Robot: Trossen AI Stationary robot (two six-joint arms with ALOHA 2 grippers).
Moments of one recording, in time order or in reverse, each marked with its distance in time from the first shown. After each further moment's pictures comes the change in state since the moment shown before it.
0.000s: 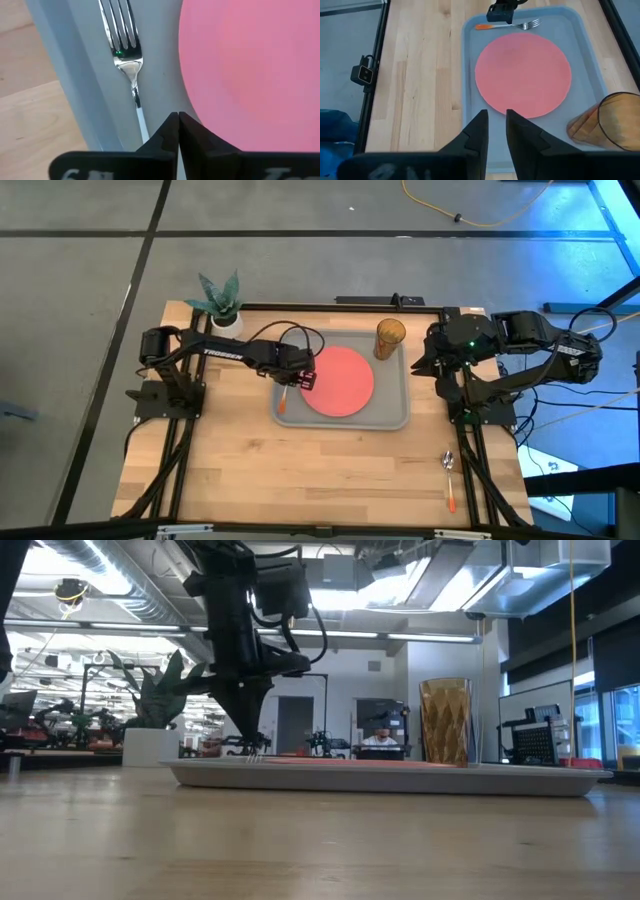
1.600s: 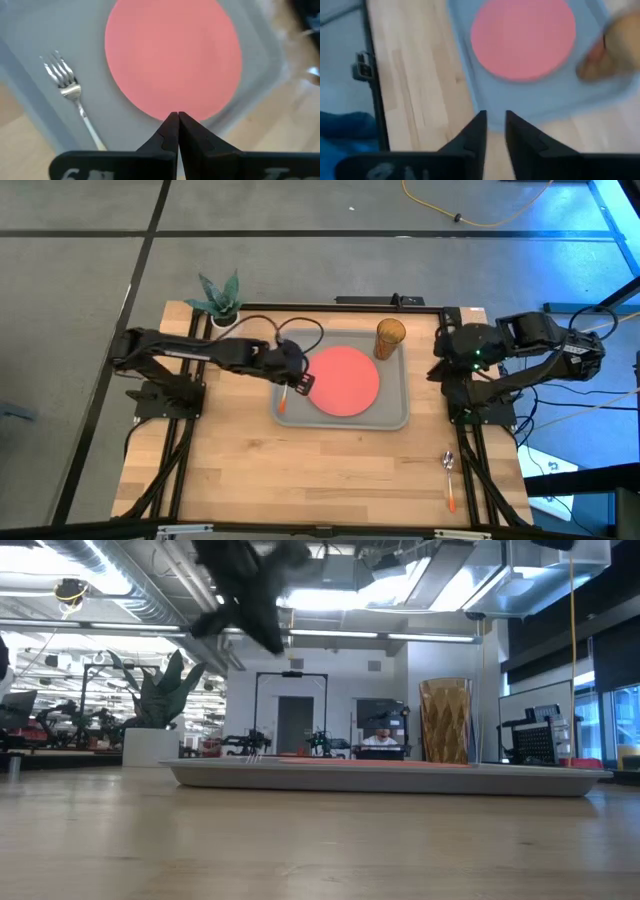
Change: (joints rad) left arm -0.127 -0.242 0.066 0.020 -0.067 0.161; right arm 0.067 -0.029 0.004 -0.194 0.028 0.326
